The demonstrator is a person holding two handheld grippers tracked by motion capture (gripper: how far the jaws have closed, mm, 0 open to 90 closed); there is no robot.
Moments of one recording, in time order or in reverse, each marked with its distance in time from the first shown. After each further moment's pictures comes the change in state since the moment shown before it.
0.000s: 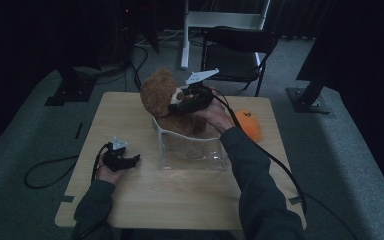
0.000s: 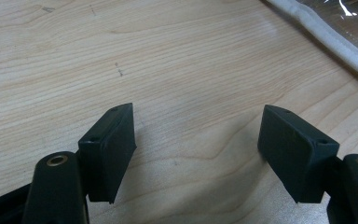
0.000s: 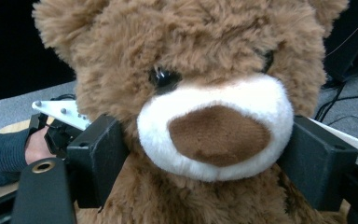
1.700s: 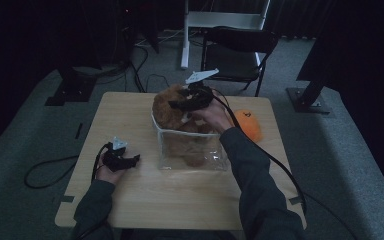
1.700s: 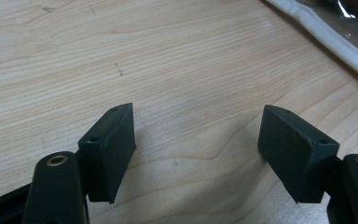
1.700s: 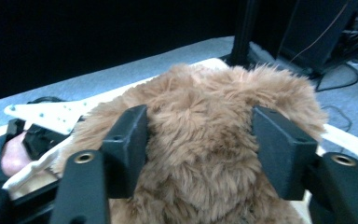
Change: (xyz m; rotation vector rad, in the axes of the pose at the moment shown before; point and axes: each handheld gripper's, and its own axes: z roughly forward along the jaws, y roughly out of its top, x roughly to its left) left arm 0.000 0.000 0.000 0.000 0.000 0.000; right arm -0.002 -0.001 0.002 0.017 -0.065 0.022
